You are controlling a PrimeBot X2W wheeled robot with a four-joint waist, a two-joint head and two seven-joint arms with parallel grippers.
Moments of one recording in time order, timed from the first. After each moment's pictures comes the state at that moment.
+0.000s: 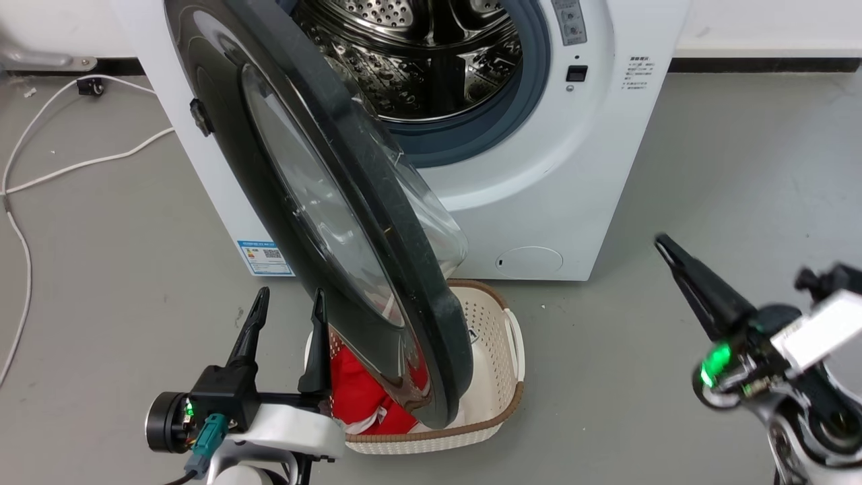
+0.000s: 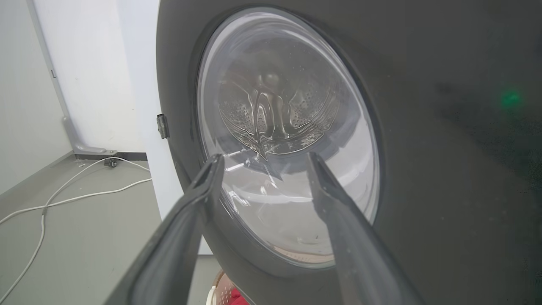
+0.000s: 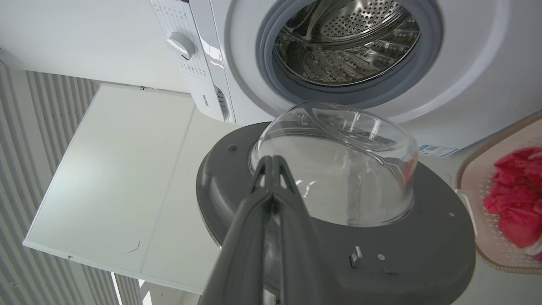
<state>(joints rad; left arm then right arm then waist) -0.07 0.05 -0.12 0.09 -0.14 0.00 -0.26 -0.25 -0.31 0.17 0.09 1.84 0.13 0.35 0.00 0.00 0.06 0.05</state>
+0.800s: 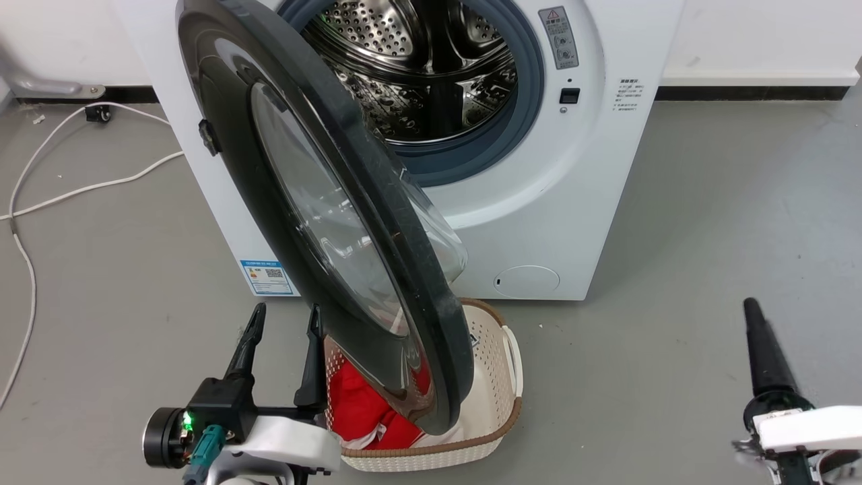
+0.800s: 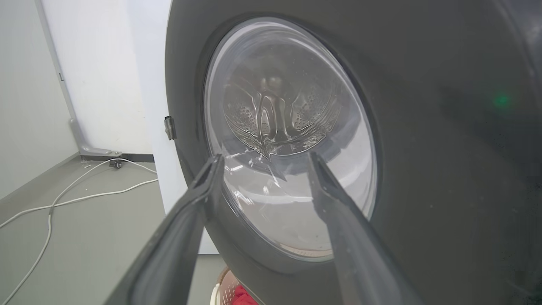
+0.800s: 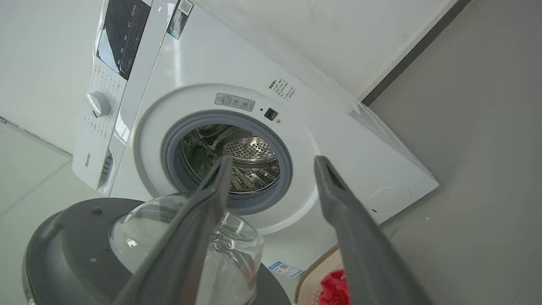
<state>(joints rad) -0.04 0.05 -0.11 0.10 -0.14 0.00 -0.26 -0.02 -0.24 0.08 0.13 1.24 0.13 -0.21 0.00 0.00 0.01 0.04</state>
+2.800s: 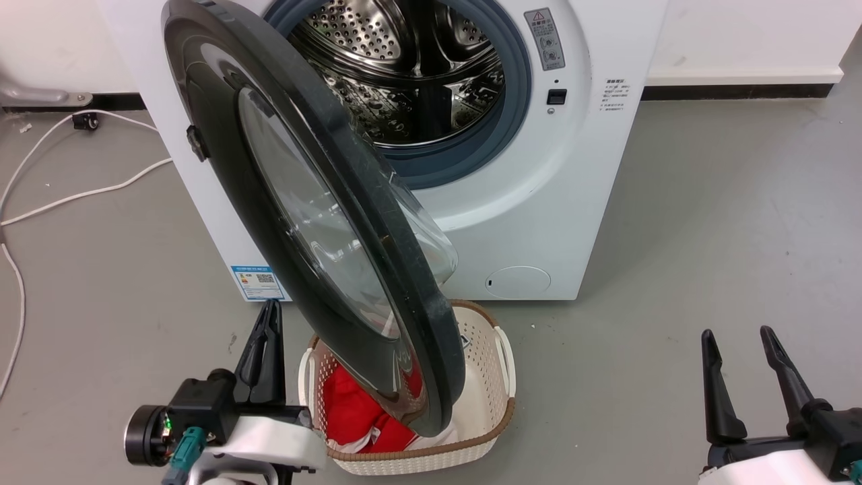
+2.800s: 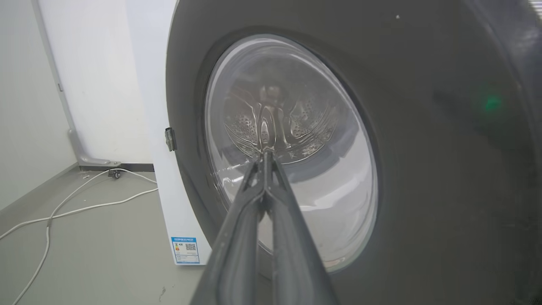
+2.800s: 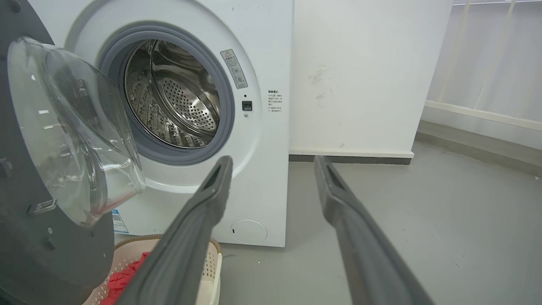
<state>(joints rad) -0.03 0.05 -0.06 0.07 -0.12 -0.04 -0.26 0.13 -0.05 -0.07 -0.07 0.06 0.13 -0.21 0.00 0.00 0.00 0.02</state>
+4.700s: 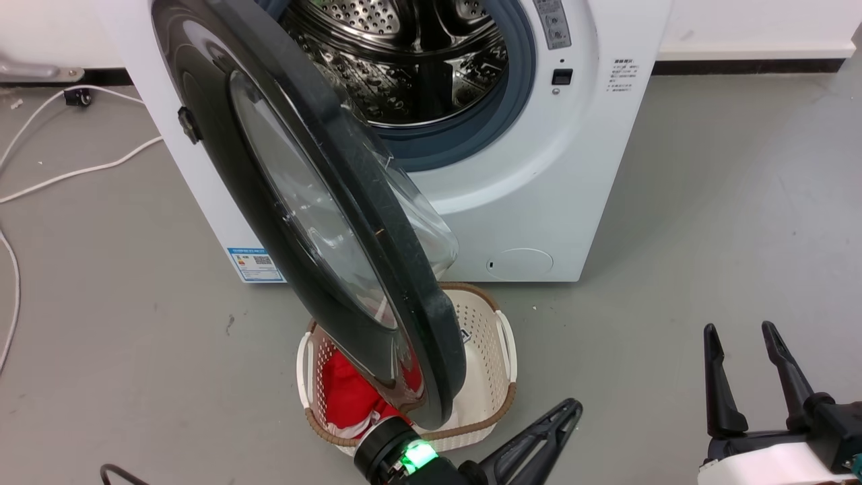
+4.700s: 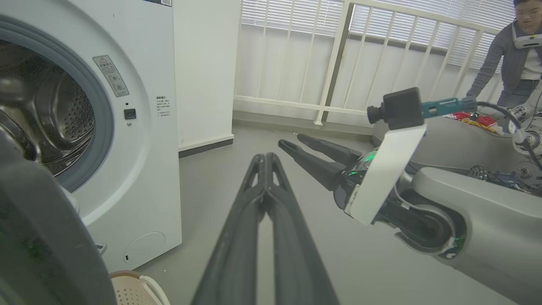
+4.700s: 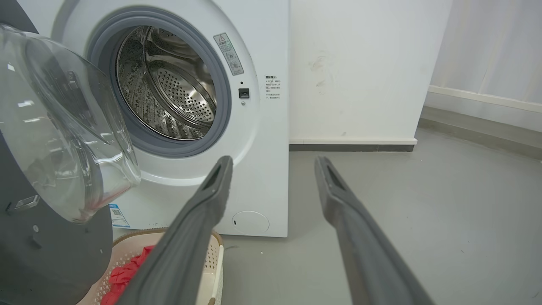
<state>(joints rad) 0.00 0.12 -0.72 -0.24 -0.23 -0.12 -0.10 0.11 -0.05 -0.07 -0.05 0.07 0.13 -0.22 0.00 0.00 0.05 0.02</state>
